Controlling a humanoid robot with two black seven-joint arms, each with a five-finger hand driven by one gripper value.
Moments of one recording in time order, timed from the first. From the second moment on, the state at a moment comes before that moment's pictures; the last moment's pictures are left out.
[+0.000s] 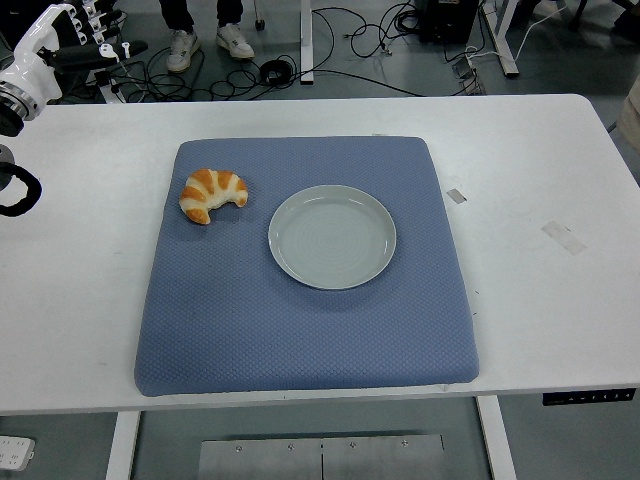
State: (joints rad) left arm -1.10 0.41 -0.41 -0.48 0.29 -0.23 -0.39; right arm -0.10 0.00 0.10 0.06 -0.11 -0.10 0.22
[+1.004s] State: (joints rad) left arm -1.29 0.37 0.04 -0.48 0.32 -0.24 -0.38; right arm -0.10 0.00 0.11 0.06 -0.11 -0.10 0.22
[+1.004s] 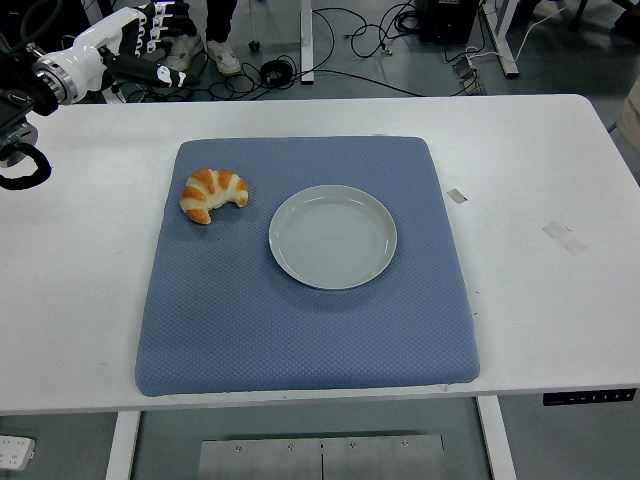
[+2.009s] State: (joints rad) left arm -1.29 0.30 0.24 -0.49 0.63 -0.25 -0.39; right arm -0.10 0.00 0.10 0.06 -0.11 -0.10 0.22
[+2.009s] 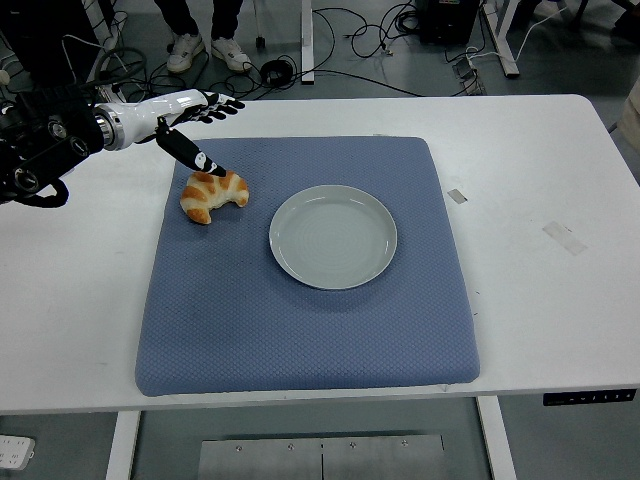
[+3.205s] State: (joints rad) left arm -1.22 0.29 0.28 -0.49 0.62 -0.25 -0.39; right arm -0.10 0.00 0.10 0.06 -0.11 -0.10 0.22
